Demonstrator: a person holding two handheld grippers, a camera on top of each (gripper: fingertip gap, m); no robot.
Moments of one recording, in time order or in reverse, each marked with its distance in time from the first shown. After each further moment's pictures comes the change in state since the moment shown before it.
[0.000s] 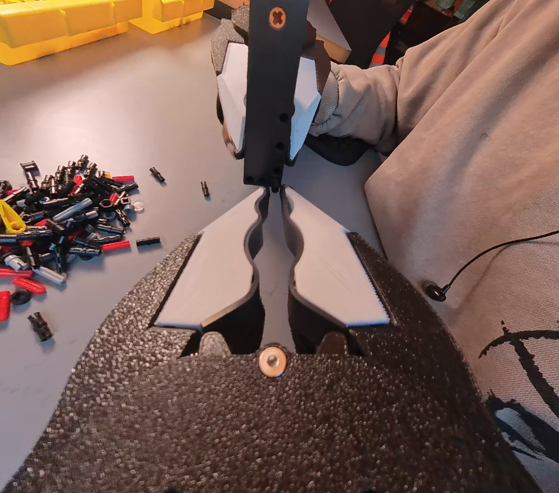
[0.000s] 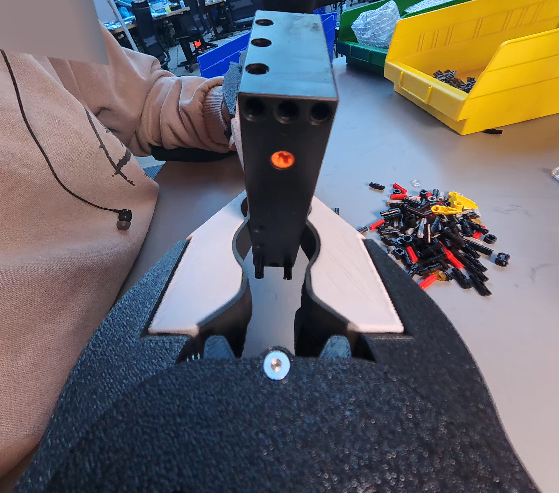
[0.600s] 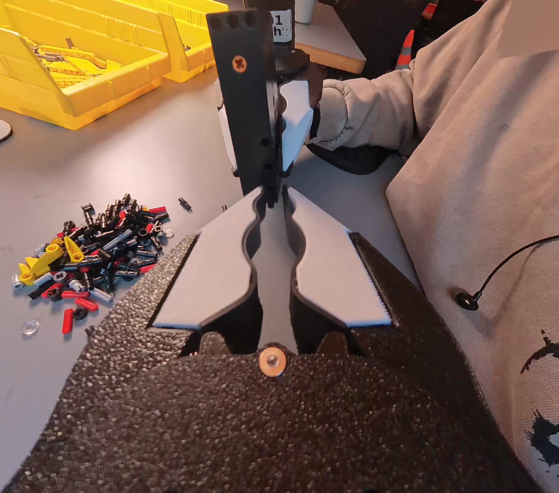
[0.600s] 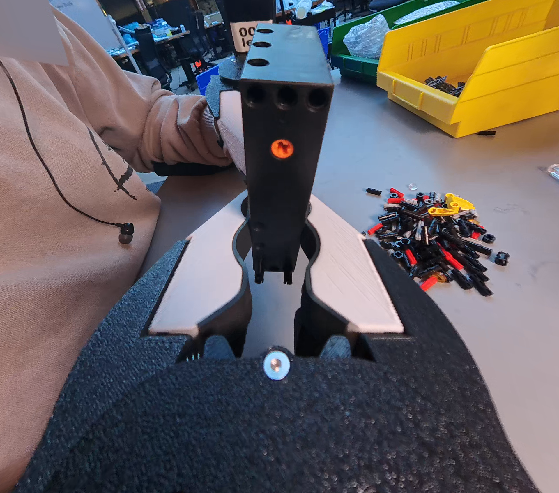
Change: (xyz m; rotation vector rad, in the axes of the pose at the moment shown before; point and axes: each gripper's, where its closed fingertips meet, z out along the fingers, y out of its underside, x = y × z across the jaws) left arm 0.001 -0.017 -0.006 0.062 -0.088 0.163; right arm 0.004 -0.006 -0.001 0.048 0.009 0.042
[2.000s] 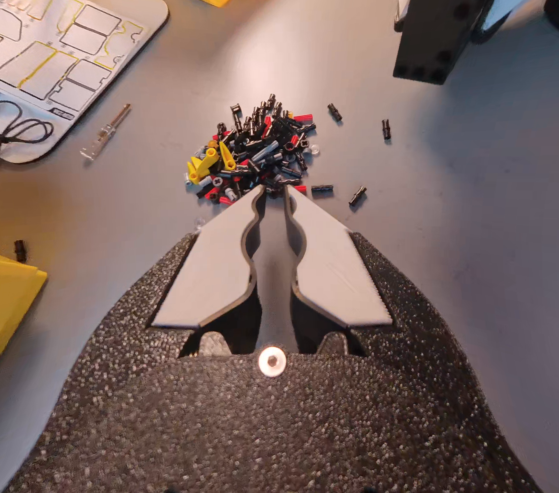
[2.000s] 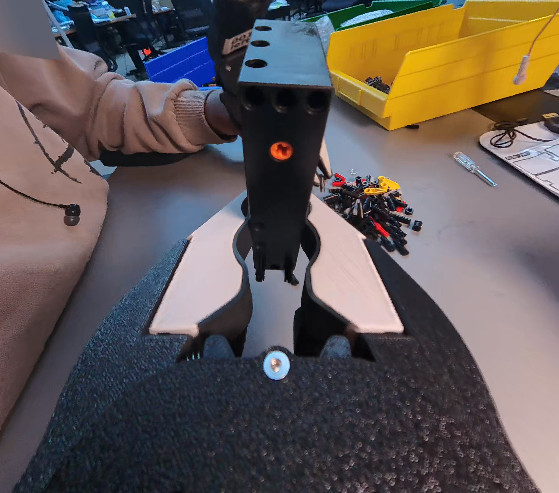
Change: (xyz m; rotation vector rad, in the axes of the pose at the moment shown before) left arm -0.110 0.056 -0.017 -0.382 -0.460 0.084; right arm 0.033 0.004 -0.026 -0.015 0.148 -0.059
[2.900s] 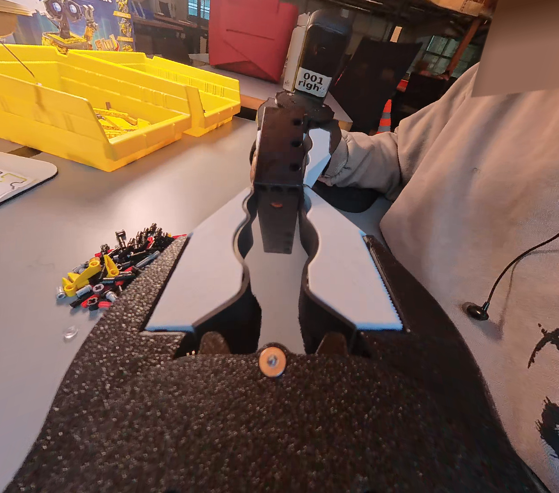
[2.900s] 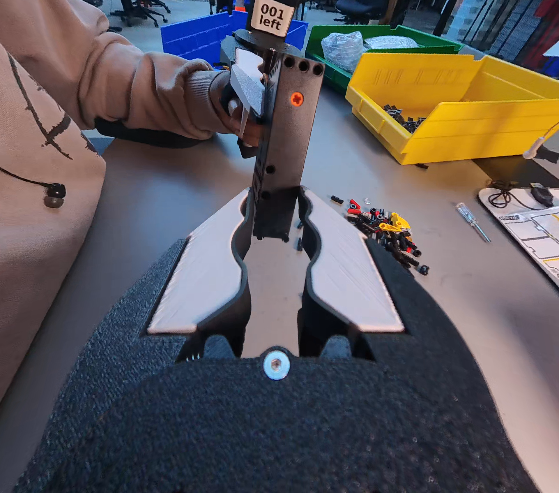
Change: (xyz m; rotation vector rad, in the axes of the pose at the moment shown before) left arm 0.068 -0.073 -0.086 0.582 0.473 -0.145; right arm -0.040 -0.015 0.014 -0.050 0.004 -0.225
